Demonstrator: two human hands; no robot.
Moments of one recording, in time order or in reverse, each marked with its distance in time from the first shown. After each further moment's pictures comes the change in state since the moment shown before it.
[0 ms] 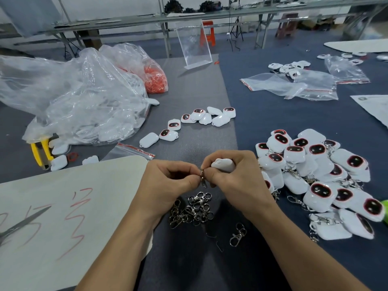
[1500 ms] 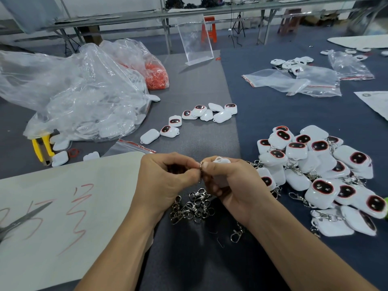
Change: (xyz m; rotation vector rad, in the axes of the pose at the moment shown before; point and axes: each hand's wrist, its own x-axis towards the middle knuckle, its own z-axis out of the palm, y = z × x) left_hand -0.002 0.008 0.006 0.050 0.148 0.088; right_hand -0.002 -0.007 0.012 0.591 -0.089 0.543
